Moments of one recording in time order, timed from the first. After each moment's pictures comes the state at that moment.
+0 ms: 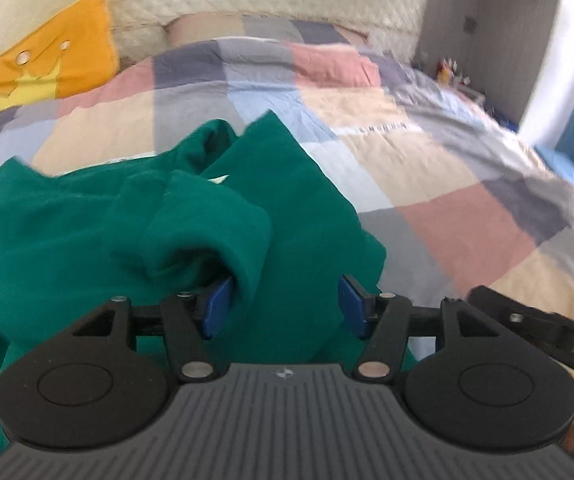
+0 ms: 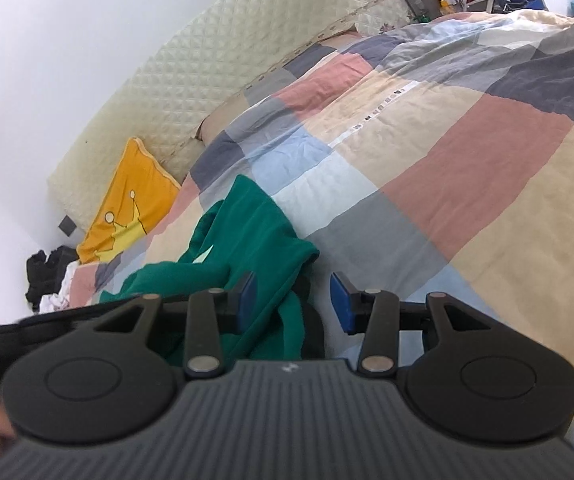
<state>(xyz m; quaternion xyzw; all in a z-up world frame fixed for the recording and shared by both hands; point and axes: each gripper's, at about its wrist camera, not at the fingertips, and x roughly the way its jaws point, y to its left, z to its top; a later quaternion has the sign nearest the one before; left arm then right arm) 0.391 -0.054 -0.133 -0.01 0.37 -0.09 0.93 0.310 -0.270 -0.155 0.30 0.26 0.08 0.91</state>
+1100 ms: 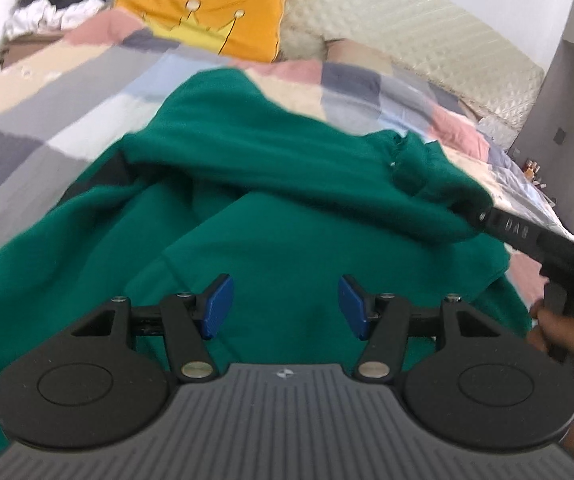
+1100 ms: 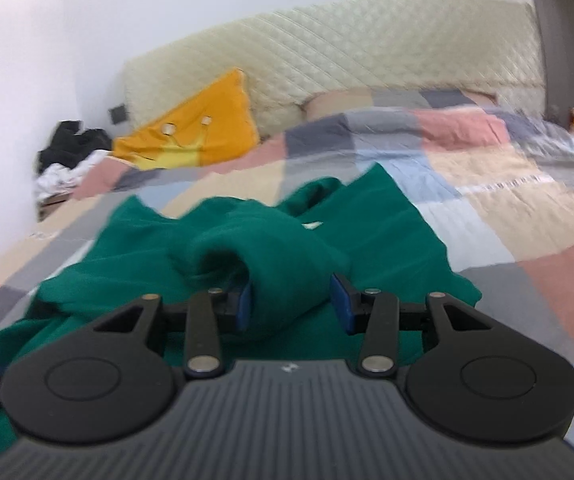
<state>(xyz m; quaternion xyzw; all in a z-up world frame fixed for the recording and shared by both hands) 0.268 0.128 -0.188 -0.16 0.32 0.04 0.93 0.372 -0.127 -0.164 0.08 0.22 0.16 0.96</state>
